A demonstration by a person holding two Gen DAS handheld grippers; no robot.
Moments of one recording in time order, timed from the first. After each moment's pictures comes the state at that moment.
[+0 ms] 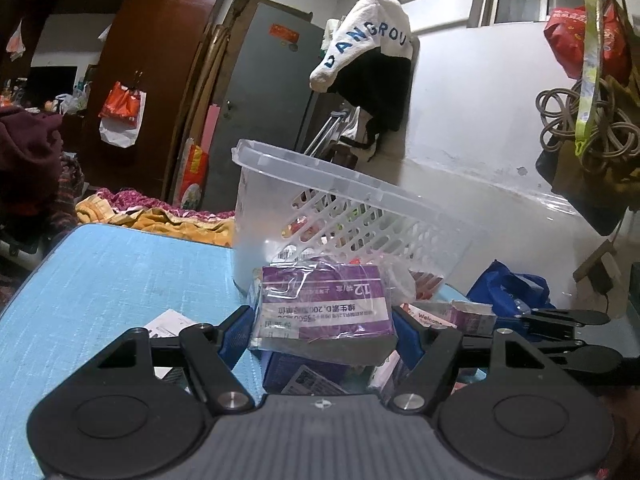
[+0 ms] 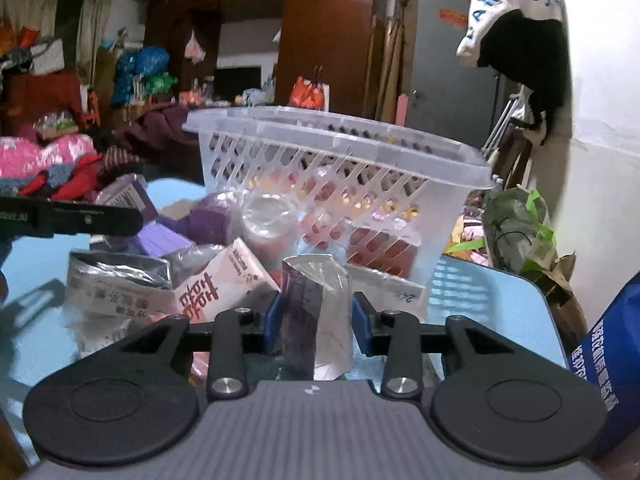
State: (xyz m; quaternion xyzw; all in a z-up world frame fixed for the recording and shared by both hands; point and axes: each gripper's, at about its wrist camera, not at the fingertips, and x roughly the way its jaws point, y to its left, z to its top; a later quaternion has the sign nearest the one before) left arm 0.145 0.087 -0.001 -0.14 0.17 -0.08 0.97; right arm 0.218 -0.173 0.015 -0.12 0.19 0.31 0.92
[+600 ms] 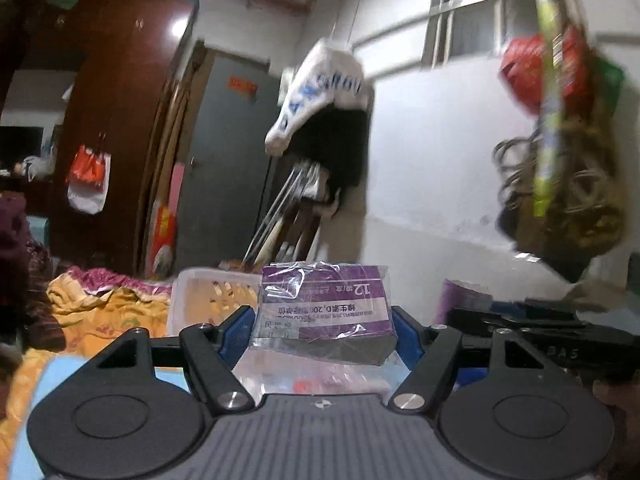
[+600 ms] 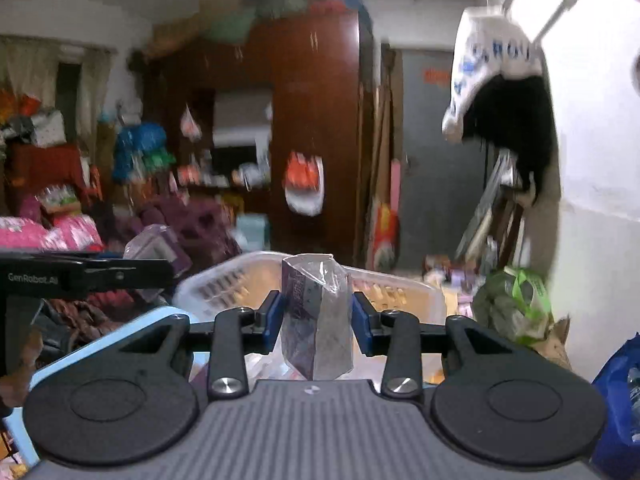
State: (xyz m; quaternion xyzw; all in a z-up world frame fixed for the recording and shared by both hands) left arm 0.187 0.066 0.119 -0.10 0.13 -0.11 0.98; right arm 0.267 -0.170 0.143 -0.07 0.14 0.32 0.93
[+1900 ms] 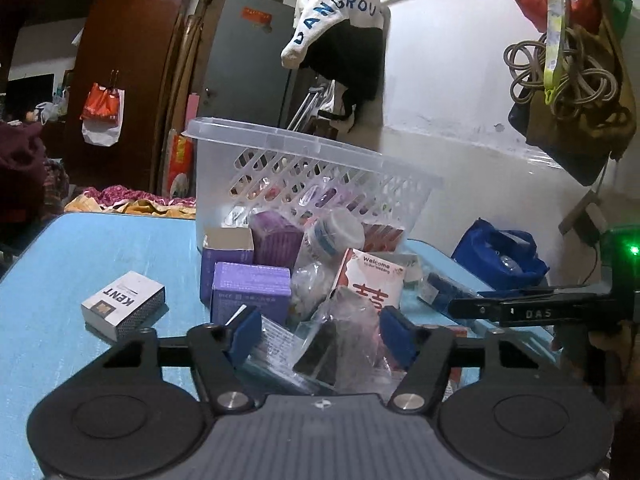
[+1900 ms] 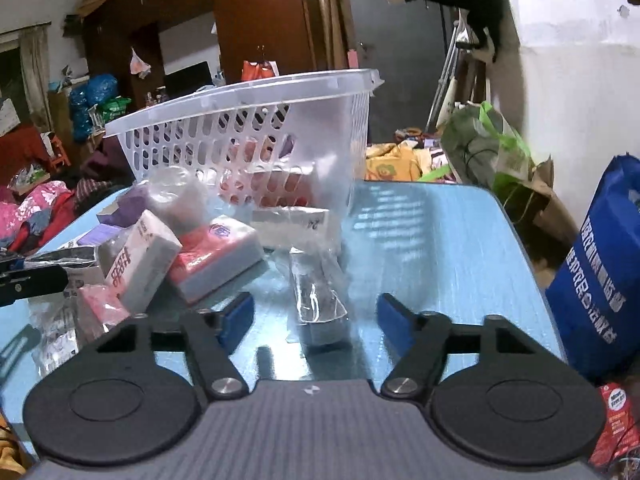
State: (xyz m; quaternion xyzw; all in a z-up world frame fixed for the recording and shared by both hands) left arm 0.128 0.050 -0.003 -0.09 0.20 -0.10 0.97; right arm 0.259 -0.244 -0.004 -0.02 0.28 0.28 0.92
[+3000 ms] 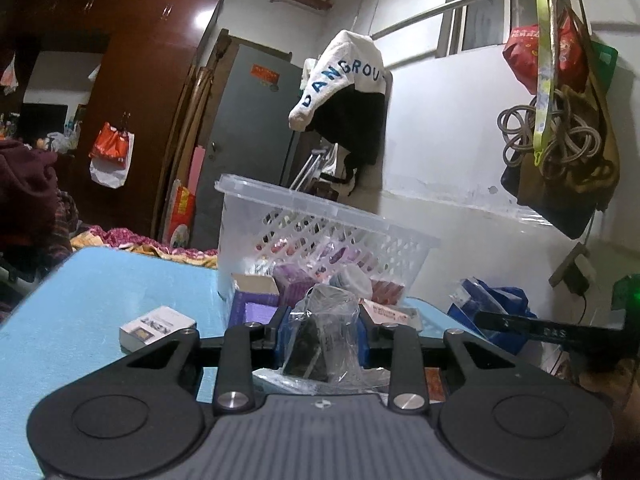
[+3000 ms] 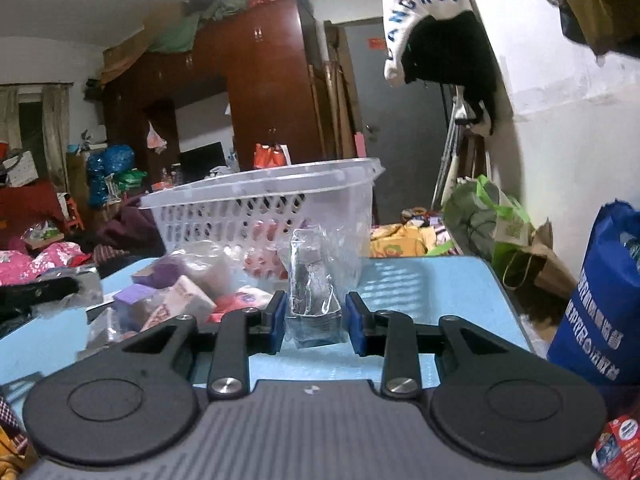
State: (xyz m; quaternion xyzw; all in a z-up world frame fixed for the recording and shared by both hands) left arm 0.091 0.077 -0.004 -0.12 0.10 -0.09 0.98; right arm 0.214 -0.265 0.010 0.02 0.15 0.30 0.94
